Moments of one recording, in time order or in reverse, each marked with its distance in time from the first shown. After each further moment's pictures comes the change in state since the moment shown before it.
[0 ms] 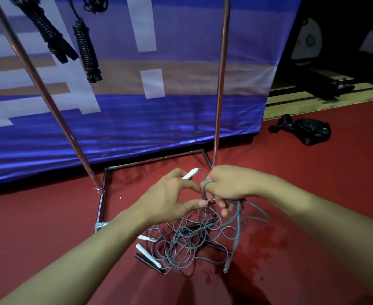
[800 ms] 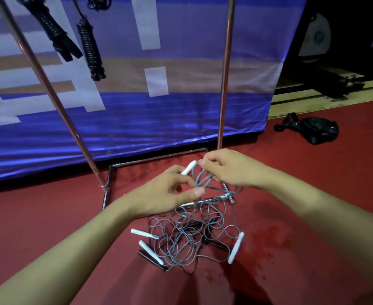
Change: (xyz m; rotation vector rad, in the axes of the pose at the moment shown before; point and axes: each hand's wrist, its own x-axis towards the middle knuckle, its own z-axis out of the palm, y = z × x) left_hand -0.008 0.008 -0.025 -0.240 -0.139 -0.042; right_hand 0.001 0.007 -0.013 -0.064 0.382 -0.329
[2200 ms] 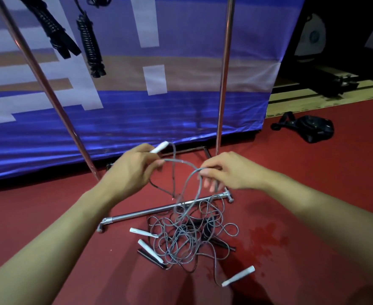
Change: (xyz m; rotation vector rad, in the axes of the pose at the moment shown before) left_hand -0.007 -0.049 -0.048 0.433 0.416 0.090; right_hand 0.004 0.018 0.015 0.165 -0.099 -0.031
